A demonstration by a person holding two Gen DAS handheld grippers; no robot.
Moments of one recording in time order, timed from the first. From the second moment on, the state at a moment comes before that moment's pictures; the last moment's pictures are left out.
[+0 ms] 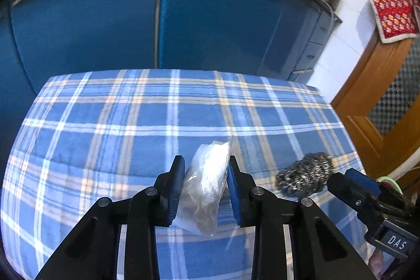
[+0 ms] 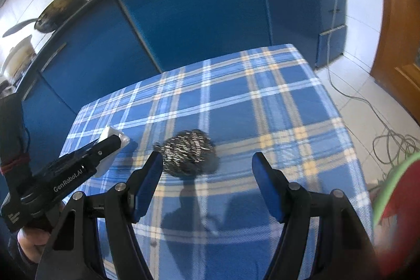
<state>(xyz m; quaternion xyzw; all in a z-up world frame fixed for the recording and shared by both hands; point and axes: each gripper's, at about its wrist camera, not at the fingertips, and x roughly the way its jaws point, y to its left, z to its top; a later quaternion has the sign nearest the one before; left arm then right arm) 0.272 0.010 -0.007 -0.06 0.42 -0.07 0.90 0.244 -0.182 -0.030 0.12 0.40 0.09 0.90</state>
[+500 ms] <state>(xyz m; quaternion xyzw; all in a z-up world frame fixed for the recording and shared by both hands) 0.272 0.018 -0.014 -0.07 0.43 -0.05 0.90 0.259 -0.149 -0.048 0.06 0.41 0.11 0.90</state>
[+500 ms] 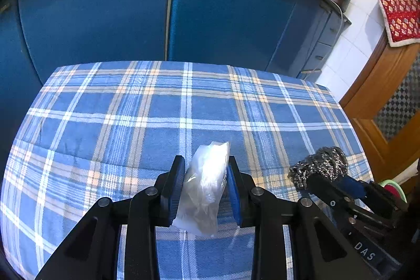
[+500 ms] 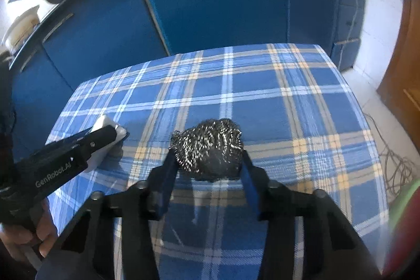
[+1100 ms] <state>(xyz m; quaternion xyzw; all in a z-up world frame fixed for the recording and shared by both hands) 0.242 -0.003 0.014 -0.06 0.41 -0.07 0.91 0.217 -0.172 -0.018 0.09 0.38 0.13 0.91</state>
